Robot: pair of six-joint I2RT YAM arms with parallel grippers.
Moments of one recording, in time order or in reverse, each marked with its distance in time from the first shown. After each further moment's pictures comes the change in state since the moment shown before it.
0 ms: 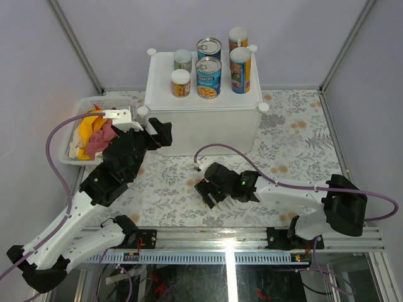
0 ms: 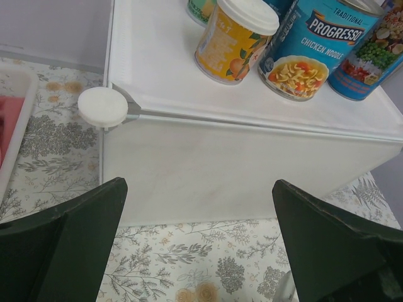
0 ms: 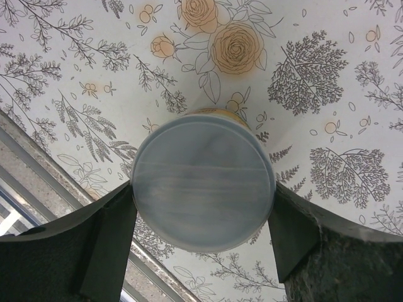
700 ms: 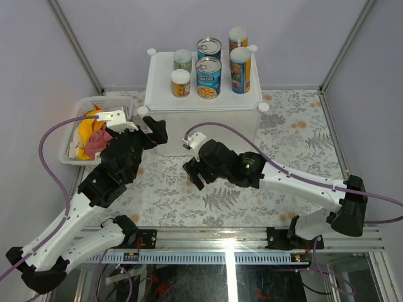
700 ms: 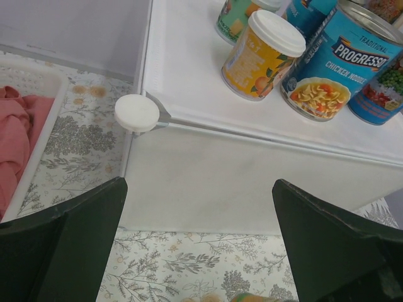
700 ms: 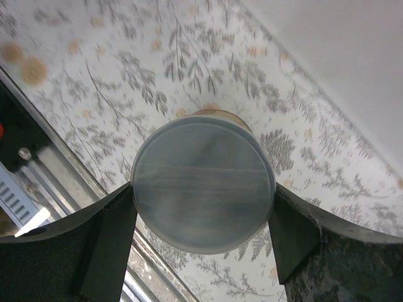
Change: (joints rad) left arm 0.000 -0.019 -0.004 0.000 -0.094 -0.022; right arm 0.000 -0.019 0.327 -0.187 0.035 -0.082
